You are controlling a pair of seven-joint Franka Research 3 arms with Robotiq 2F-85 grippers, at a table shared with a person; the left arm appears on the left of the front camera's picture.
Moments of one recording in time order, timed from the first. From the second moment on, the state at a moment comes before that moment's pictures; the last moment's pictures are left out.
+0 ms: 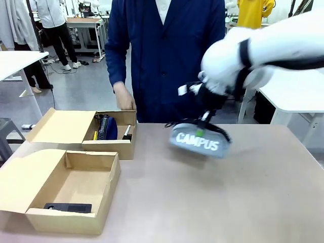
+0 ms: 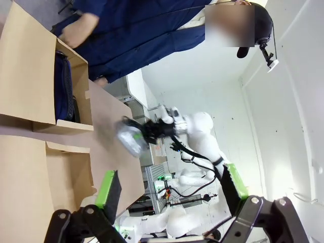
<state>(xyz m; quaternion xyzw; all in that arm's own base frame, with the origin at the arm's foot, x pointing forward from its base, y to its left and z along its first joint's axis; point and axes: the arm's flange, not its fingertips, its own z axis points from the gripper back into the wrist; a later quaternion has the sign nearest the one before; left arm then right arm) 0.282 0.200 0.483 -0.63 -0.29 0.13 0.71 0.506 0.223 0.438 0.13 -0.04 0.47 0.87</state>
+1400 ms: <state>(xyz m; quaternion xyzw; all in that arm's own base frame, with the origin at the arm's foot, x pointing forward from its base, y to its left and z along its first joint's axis) 0.282 0.200 0.482 -0.63 -0.29 0.13 0.71 0.263 0.317 0.513 0.24 -0.06 -0.01 0.97</state>
